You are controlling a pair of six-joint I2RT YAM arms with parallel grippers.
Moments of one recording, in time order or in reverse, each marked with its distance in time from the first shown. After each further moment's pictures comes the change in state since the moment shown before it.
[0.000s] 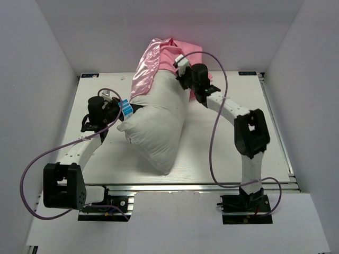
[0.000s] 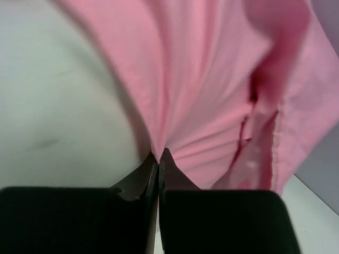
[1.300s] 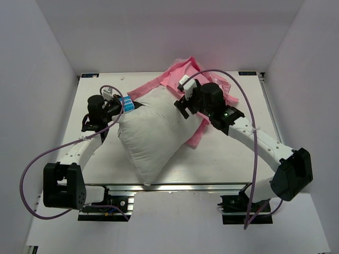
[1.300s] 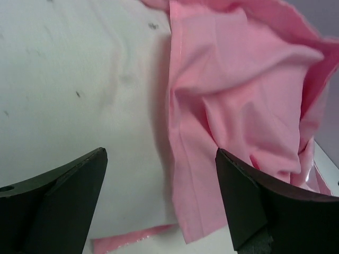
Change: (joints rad) left arm -0.006 0.006 0.010 0.098 0.065 -0.037; right arm 0.164 -0.645 -0.467 -0.293 0.021 0.001
